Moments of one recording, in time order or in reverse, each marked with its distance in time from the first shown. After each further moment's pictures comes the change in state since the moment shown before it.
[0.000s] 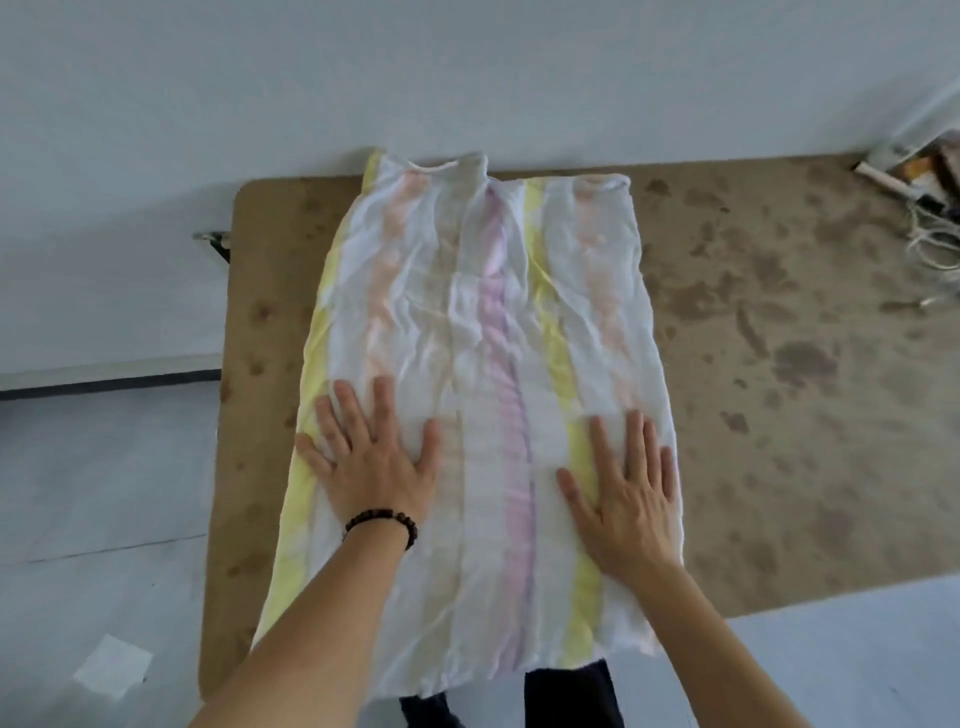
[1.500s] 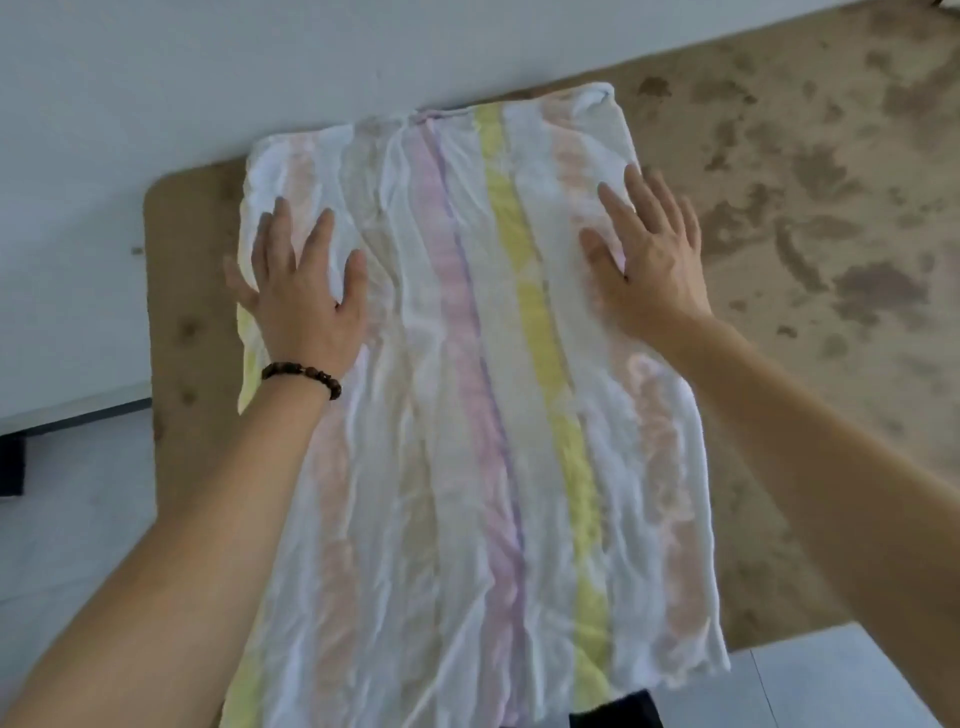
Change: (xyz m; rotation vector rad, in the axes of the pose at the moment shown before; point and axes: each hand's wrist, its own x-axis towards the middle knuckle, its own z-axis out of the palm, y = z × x) left_hand 0.144 0.044 -0.053 -0.257 0.333 0.322; right_hand 0.192 0.018 -0.060 0.328 0.298 -0.176
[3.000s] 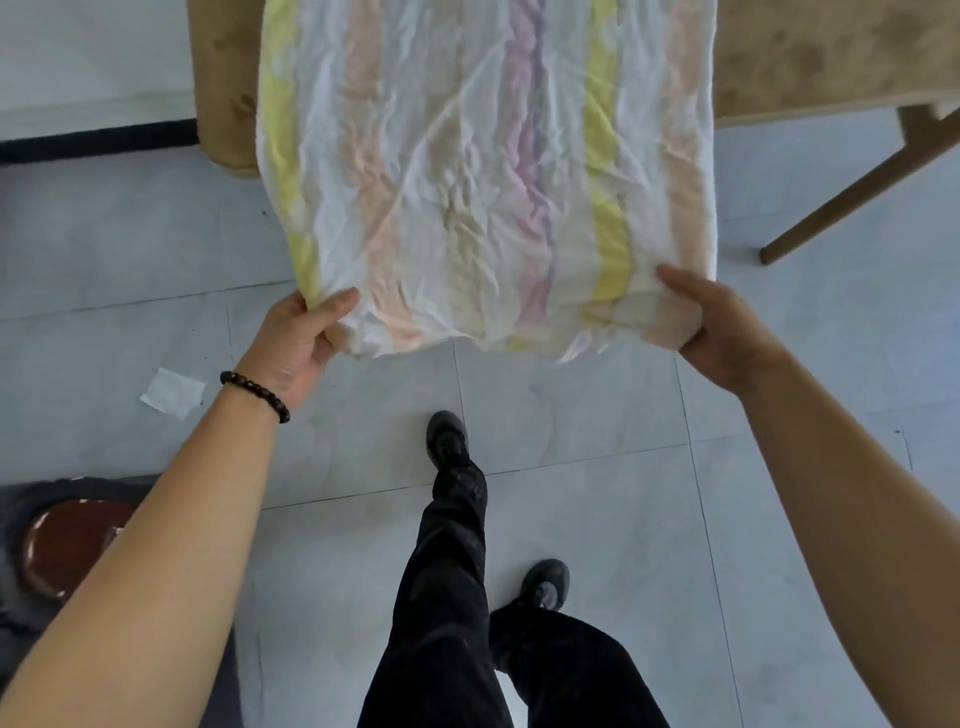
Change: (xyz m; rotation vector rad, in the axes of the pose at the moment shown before) left_hand -0.495 -0.117 -0.057 -1.374 -0.514 -0.664; right_hand -0.486 0.027 -0.005 1.305 -0.444 0.789
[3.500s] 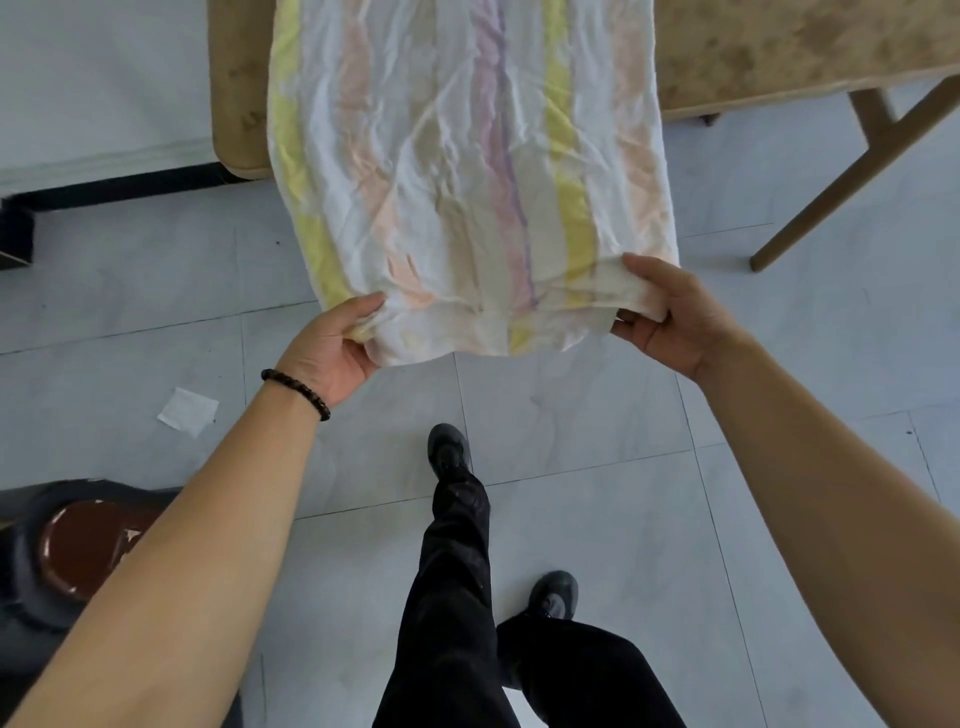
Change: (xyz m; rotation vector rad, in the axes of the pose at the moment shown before) left_hand -0.033 -0.019 0.042 -0.239 -0.115 -0.147; right_hand -0.034 0.011 0.009 0.227 -0.127 0.008
